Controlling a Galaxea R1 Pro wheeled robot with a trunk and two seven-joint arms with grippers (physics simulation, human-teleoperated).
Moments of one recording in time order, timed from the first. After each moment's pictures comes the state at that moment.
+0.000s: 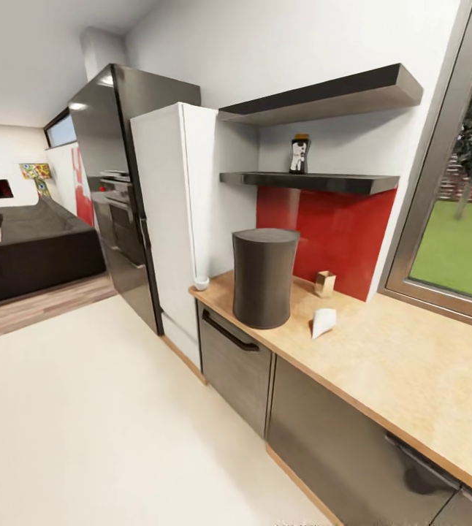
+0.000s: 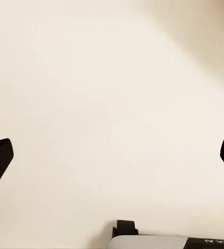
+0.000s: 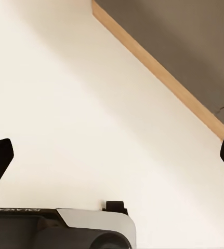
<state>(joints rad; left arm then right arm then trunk) -0.15 0.07 0.00 -0.38 0.07 -0.18 0.00 0.00 -0.01 0.00 -0.50 0.01 -0.19 0.00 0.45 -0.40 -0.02</state>
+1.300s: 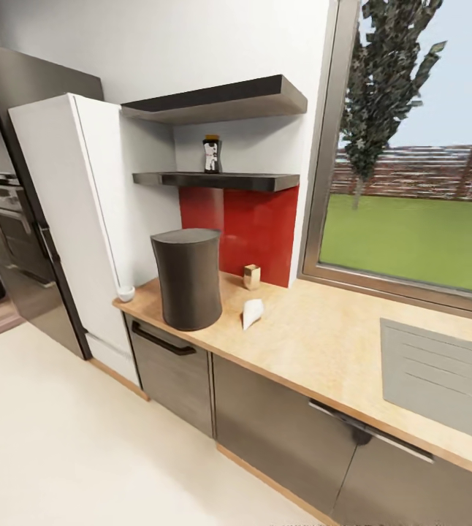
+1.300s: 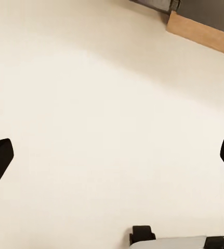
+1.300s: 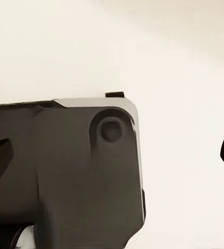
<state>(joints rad) -0.15 0.12 -0.01 -0.40 0.00 -0.16 -0.06 0.00 -0.01 0.01 -0.17 -0.09 -0.17 0.00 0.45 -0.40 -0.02</state>
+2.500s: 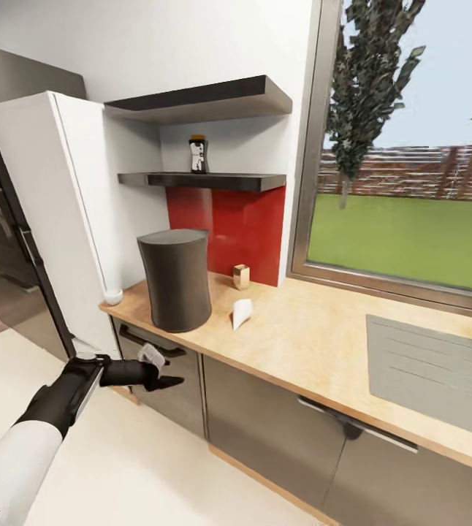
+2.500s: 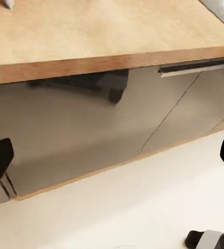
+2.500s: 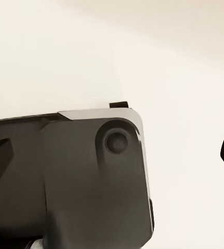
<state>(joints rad) -0.75 0.20 -0.01 -0.75 -0.19 0.34 -1.14 0.00 -0.01 0.01 -0.20 -0.13 -0.18 0.00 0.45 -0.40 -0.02</state>
